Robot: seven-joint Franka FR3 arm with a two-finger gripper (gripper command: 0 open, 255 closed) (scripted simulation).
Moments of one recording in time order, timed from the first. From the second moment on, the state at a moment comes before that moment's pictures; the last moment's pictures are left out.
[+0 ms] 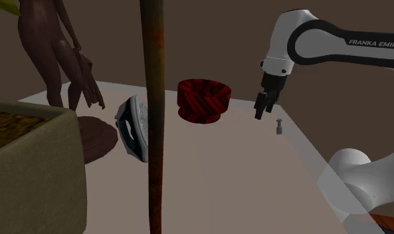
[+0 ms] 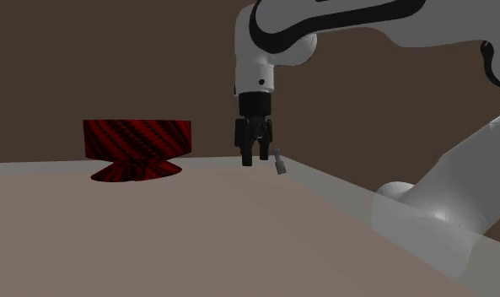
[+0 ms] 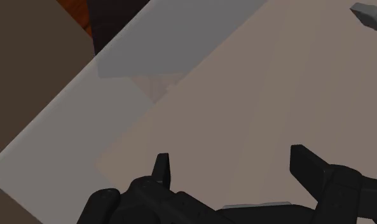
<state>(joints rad) 0.01 -0.78 0.01 -2.38 0.00 1.58 0.03</state>
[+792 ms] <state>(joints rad) -0.07 -0.77 -0.04 -2.29 0.37 1.21 0.43</state>
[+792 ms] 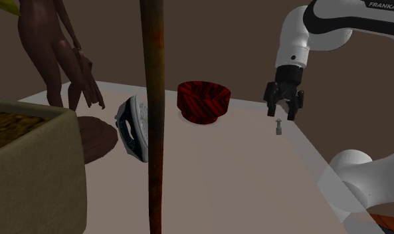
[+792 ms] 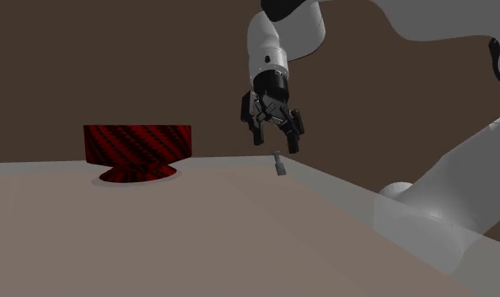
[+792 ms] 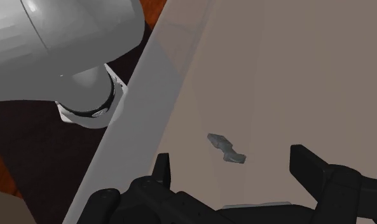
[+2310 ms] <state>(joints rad) -0.07 -0.83 -0.02 -2.39 0.40 1.26 0.44</state>
